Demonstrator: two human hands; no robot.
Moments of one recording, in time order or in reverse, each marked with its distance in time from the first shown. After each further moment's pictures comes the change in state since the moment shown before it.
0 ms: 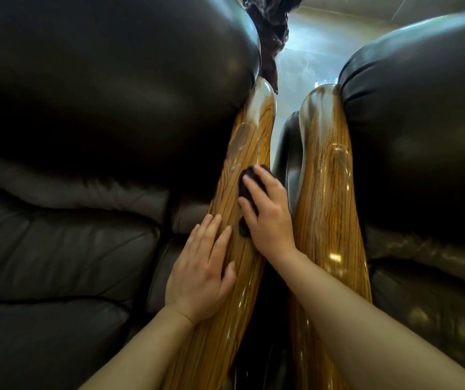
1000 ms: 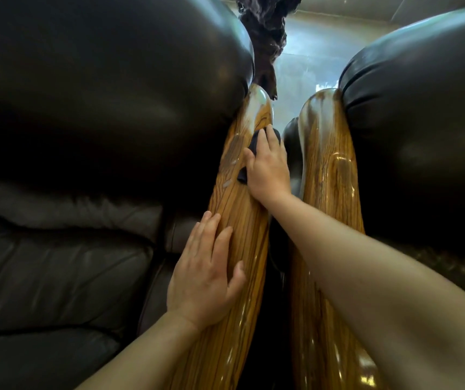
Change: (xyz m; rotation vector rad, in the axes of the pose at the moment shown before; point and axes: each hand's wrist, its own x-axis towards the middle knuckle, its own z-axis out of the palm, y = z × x) left_hand 0.048 0.014 -0.005 -0.013 0.028 -0.072; right_hand 0.130 0.039 0.023 -0.084 -0.079 0.232
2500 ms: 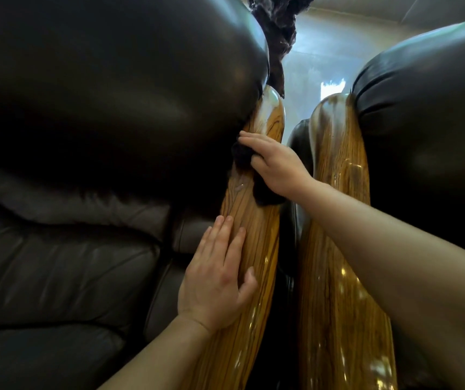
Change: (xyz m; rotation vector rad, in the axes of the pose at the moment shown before) left_hand 0.001 -0.003 0.001 0.004 -0.016 0.012; right_hand 0.014 -0.019 -0.043 0.008 -0.302 -0.368
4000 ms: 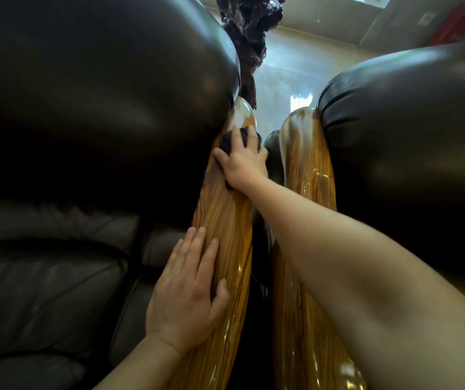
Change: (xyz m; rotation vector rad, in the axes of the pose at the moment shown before) left_hand 0.001 0.000 -0.004 0.004 -0.051 0.002; right_hand 0.044 0.020 0.029 -0.114 0.031 0.480
